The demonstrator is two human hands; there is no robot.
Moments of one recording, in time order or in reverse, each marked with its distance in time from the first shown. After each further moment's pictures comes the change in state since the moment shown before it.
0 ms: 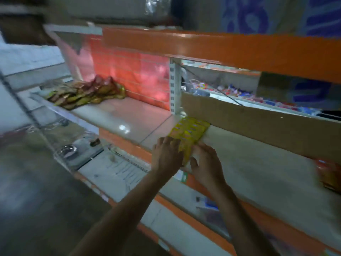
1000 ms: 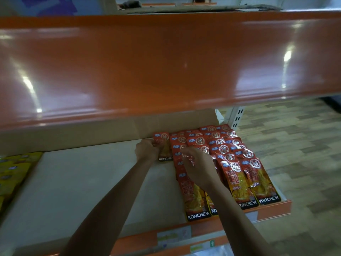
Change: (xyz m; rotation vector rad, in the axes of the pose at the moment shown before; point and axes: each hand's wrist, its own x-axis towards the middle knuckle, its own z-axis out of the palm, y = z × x) left_hand 0.061 0.372 0.214 -0.409 -0.474 0.006; right_hand -0.125 0.278 -0.231 0.033 0.293 0.519
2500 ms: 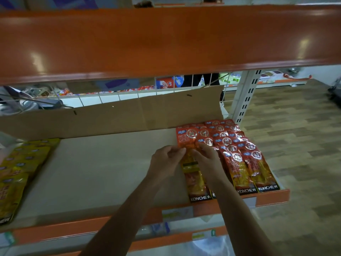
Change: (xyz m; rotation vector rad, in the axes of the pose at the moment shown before) left_hand -0.117 0.004 -0.020 -0.408 -0.170 0.126; right_hand -0.029 0.004 0.007 0.741 0.057 0.296
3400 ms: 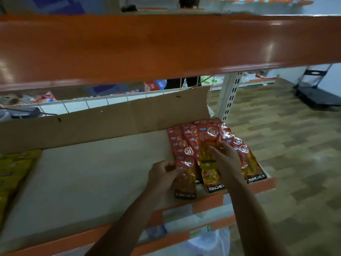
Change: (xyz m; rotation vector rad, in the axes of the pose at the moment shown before) left_hand -0.011 -0.026 0.009 -0.123 -0.145 -0.119; right_hand -0.015 -0.009 -0.038 0.062 0.306 0.007
